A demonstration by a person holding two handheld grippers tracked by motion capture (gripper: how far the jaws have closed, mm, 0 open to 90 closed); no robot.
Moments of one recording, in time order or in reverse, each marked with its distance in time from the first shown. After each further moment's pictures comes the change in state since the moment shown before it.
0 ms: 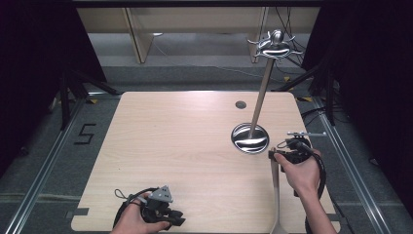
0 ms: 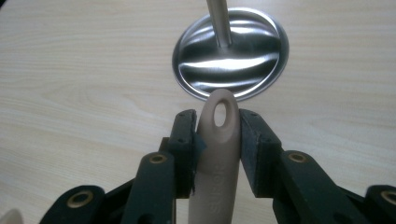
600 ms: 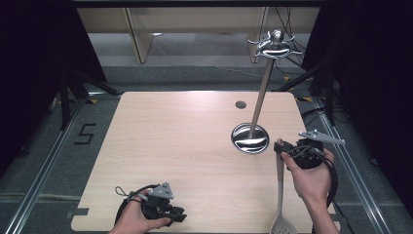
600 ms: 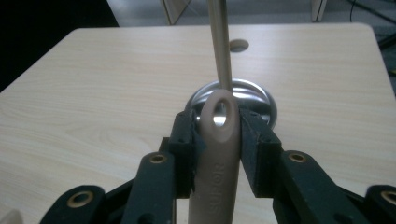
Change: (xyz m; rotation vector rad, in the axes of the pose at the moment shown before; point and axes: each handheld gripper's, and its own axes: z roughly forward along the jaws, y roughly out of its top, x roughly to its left) left arm 0.004 0.006 0.003 -0.063 -0.025 -0.003; right arm 0.019 -0.003 -0.044 -0.265 0.026 -0.009
